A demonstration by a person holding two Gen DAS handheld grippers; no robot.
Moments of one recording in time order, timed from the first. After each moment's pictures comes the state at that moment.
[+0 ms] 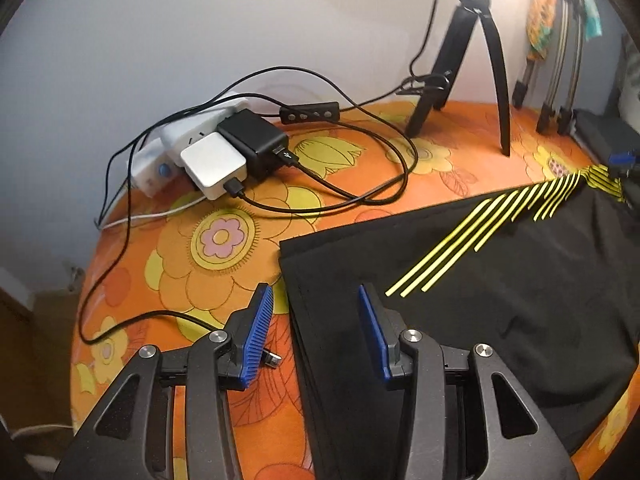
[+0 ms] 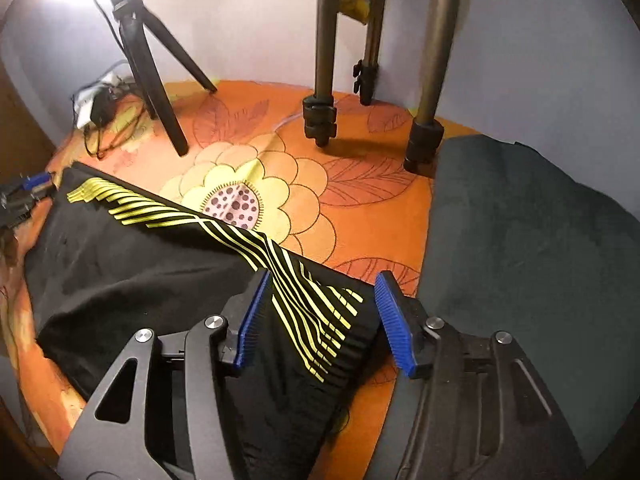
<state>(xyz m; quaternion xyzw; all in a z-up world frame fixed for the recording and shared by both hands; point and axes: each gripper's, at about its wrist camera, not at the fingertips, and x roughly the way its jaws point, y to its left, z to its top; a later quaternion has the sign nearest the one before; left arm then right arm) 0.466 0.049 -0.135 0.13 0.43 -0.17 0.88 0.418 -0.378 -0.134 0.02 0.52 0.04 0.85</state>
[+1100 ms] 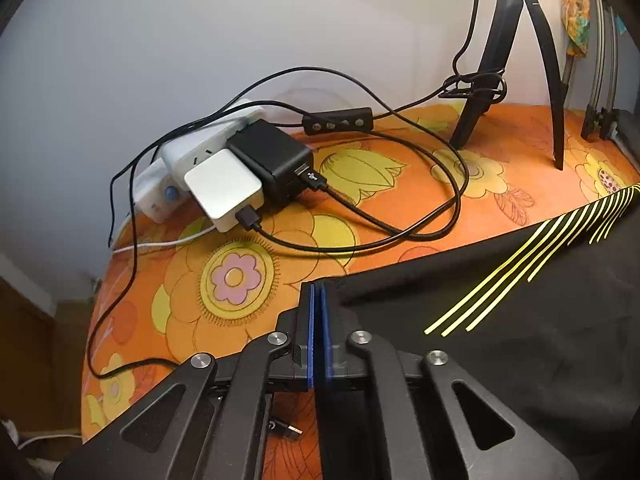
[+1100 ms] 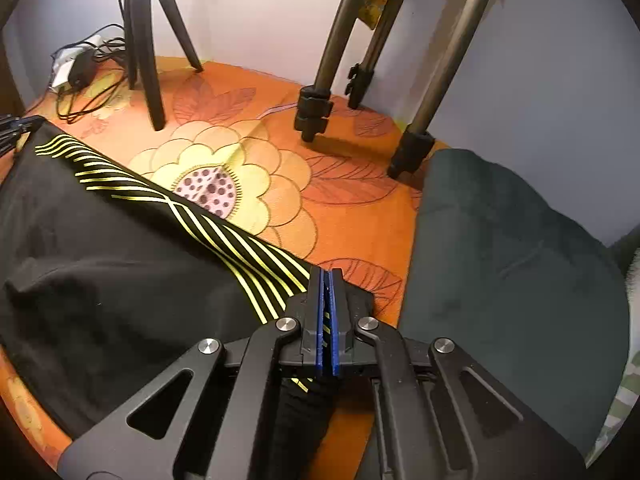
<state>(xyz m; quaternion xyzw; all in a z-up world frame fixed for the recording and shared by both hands) 0.506 0.030 -0.151 0.17 0.42 -0.11 0.89 0.413 -0.351 -0.147 -0.08 0.50 -0.02 0.86</state>
